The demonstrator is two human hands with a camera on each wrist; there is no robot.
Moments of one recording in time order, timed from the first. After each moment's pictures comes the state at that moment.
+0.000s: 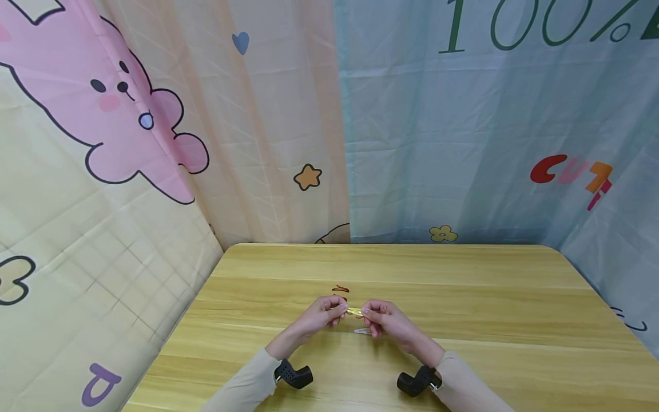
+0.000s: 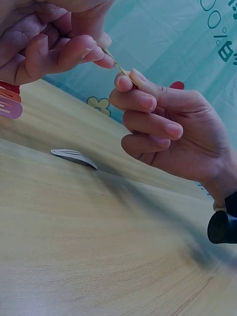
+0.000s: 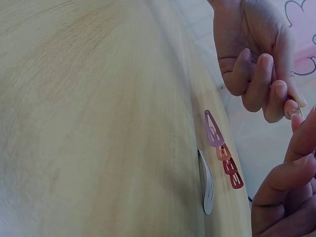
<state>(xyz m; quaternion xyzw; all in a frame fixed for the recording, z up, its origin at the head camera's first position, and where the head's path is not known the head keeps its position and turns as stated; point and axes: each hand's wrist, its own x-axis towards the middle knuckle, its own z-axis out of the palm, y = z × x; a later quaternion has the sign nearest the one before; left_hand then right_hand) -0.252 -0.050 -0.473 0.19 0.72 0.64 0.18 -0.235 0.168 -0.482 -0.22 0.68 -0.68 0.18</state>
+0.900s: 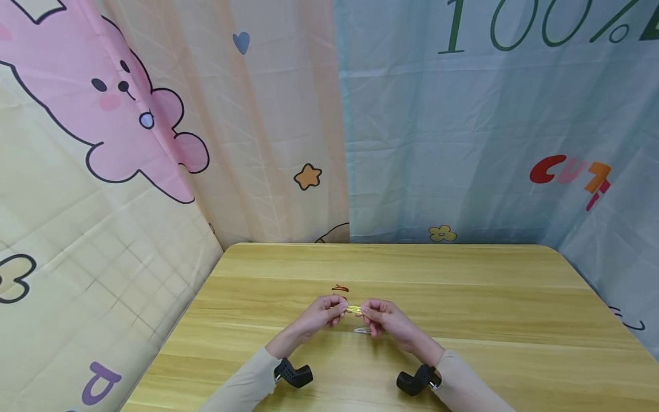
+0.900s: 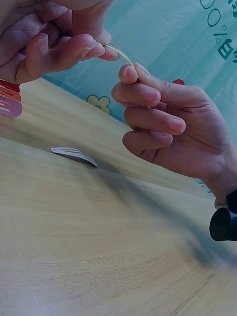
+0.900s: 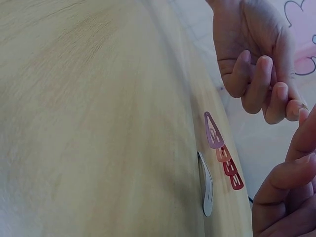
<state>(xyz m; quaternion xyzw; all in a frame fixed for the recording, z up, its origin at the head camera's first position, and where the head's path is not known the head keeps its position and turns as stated) -0.251 -0.051 -0.470 0.19 0.72 0.64 0.19 -0.236 0.168 -0.484 -0.22 0.67 -0.69 0.19</state>
